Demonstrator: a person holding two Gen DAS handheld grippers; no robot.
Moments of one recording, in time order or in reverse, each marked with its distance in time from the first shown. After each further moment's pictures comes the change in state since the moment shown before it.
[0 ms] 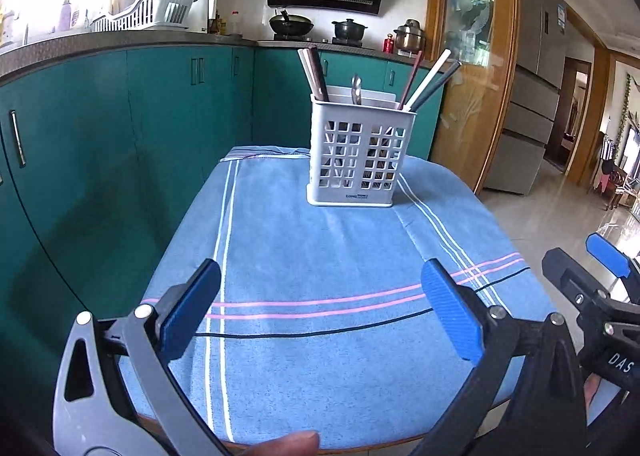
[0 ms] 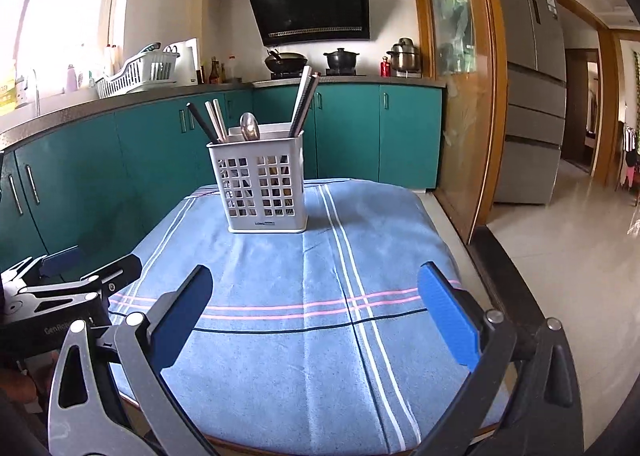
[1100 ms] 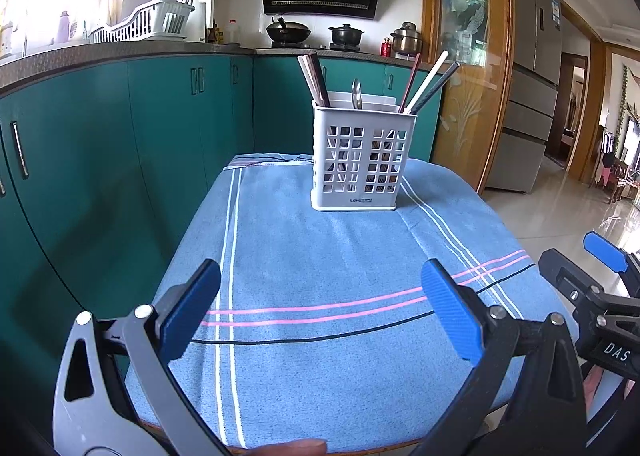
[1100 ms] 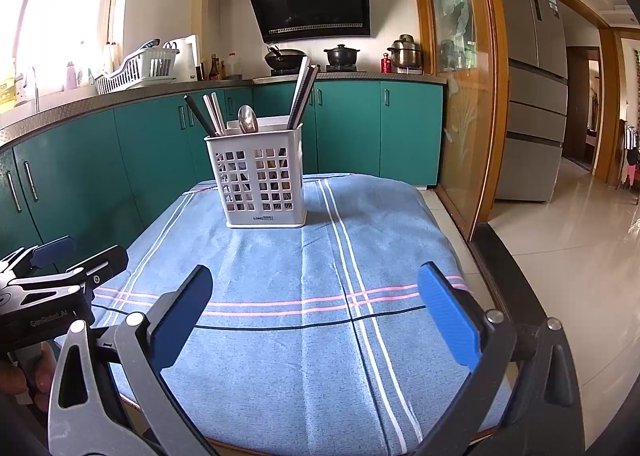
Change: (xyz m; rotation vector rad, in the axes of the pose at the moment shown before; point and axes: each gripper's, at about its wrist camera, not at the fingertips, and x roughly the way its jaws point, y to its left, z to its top) left arm 0.000 0.001 -0.001 0.038 -0.025 0.005; right arm 0.009 -0.001 -0.003 0.004 0.014 -0.004
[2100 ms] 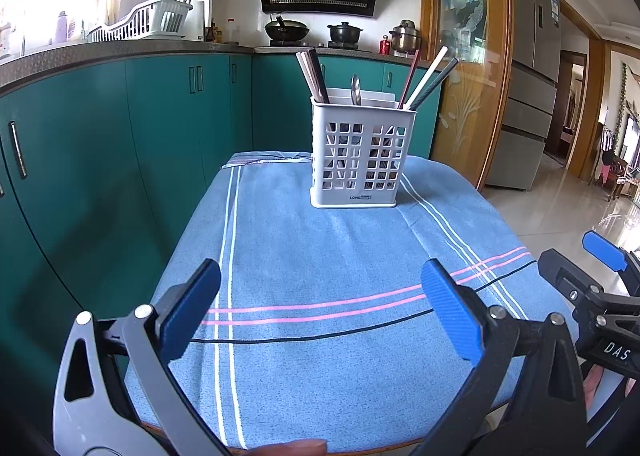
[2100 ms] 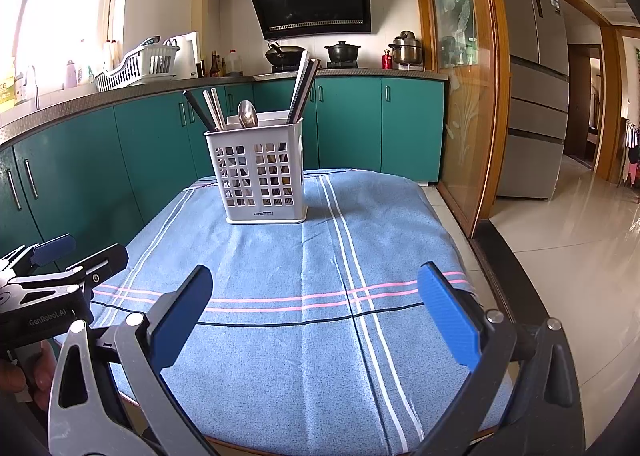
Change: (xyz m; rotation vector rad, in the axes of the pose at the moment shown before) left arm 0.002 0.002 0.000 0.007 0.007 -0.003; right arm 0.006 -0.001 -0.003 -0.001 0.011 0.005
